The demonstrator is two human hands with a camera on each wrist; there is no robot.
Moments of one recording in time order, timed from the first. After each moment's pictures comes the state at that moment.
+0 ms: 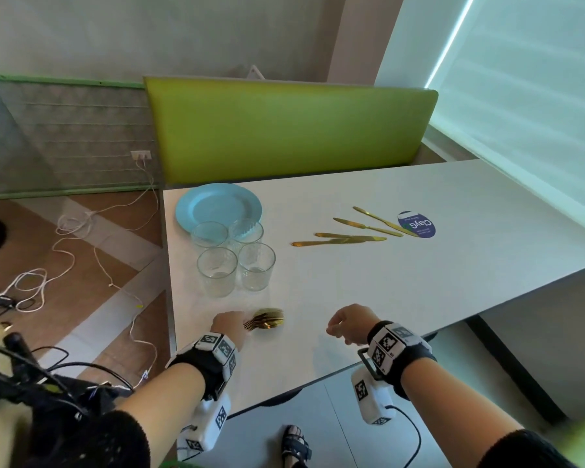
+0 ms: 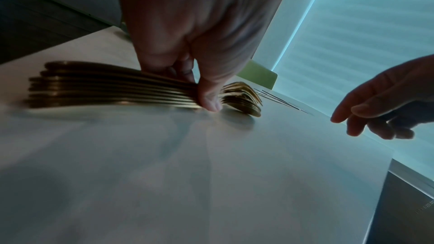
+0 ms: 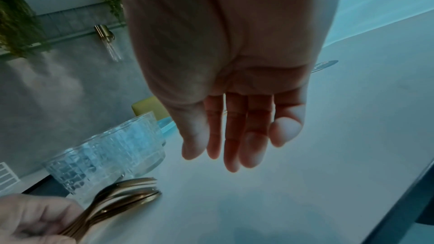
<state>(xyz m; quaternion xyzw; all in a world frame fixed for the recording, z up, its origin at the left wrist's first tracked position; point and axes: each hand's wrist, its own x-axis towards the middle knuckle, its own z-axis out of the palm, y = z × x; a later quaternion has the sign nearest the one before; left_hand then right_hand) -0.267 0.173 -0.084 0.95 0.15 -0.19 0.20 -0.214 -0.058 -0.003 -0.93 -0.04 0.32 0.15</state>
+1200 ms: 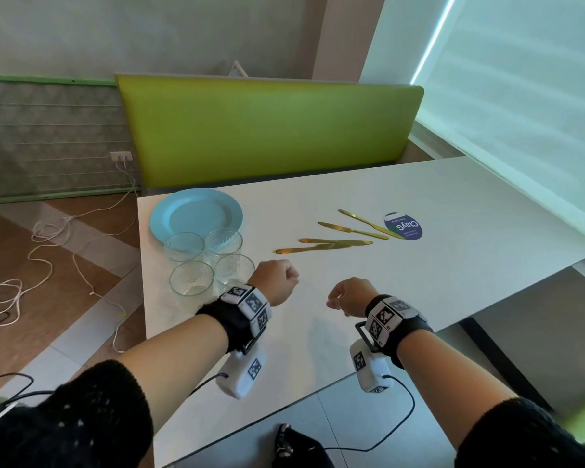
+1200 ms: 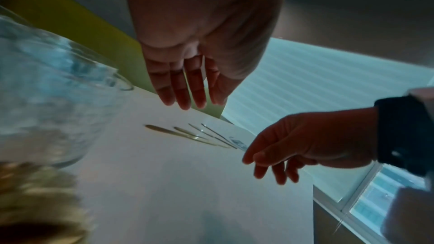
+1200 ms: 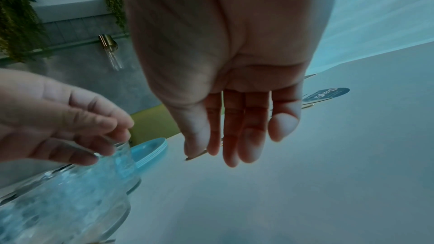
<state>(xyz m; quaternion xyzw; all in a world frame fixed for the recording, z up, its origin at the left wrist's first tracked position) -0.180 0.103 0.013 0.92 0.04 -0.05 0.38 -0.150 -0.074 0.023 -0.96 -0.04 0.25 0.14</state>
